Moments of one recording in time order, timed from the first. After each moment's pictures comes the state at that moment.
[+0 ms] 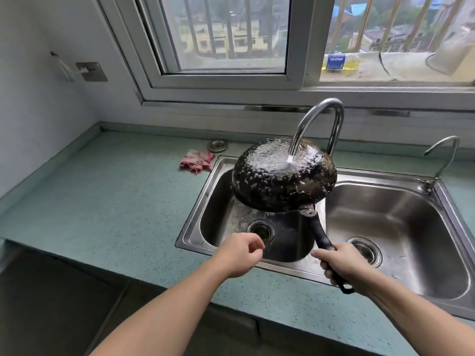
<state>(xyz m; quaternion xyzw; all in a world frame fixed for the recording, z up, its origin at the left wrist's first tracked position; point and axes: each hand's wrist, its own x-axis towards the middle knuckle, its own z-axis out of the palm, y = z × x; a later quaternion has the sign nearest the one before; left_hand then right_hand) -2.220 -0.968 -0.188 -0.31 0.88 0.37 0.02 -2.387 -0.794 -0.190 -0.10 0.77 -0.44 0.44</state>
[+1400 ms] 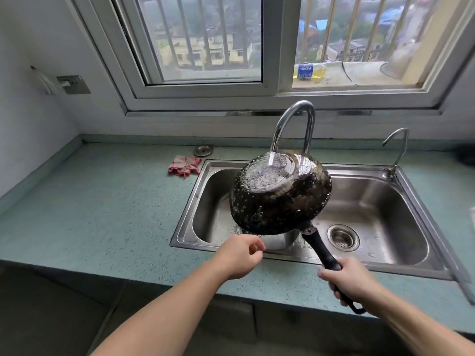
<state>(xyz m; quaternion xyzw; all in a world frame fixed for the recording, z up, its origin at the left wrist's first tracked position) -2.201 -0.938 -0.176 -0.25 0.90 0.35 0.04 -2.336 -0.720 -0.186 -0.12 0.82 -0.39 0.39</state>
